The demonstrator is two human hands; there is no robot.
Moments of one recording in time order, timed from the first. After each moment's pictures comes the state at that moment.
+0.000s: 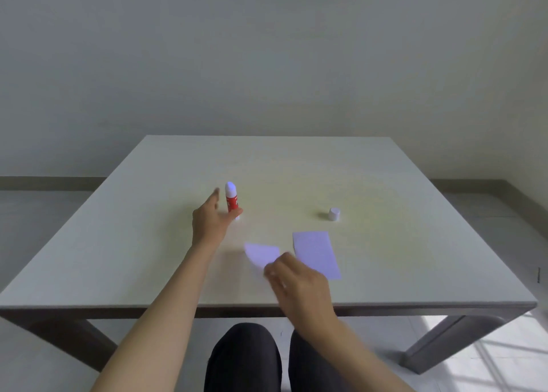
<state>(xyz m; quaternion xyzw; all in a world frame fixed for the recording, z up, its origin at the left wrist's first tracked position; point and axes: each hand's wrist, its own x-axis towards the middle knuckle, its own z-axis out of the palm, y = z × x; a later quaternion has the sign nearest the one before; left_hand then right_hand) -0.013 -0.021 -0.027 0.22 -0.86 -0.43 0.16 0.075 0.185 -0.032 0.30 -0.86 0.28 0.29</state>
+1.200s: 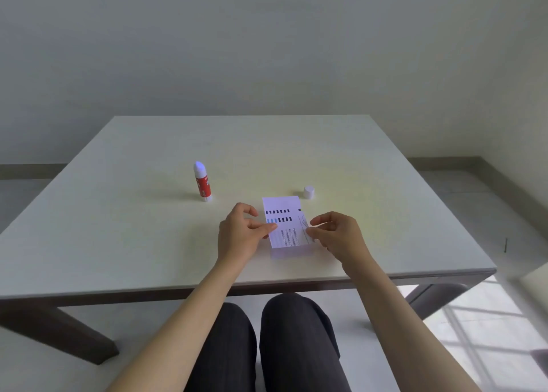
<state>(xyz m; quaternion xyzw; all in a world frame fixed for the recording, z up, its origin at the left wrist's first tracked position) 0.035 0.099 -0.028 0.15 -0.84 -0.52 0.10 0.012 0.282 -0.013 -0.05 -0.80 0.60 -0.08</state>
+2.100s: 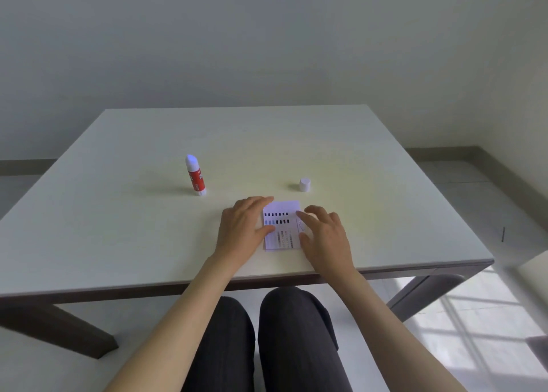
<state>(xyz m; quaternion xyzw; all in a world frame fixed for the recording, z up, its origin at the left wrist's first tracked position) 0.020 0.095 -0.050 -0.04 -0.96 -0.23 0.14 0.020 0.269 -0.050 0.13 -0.96 0.24 0.07</state>
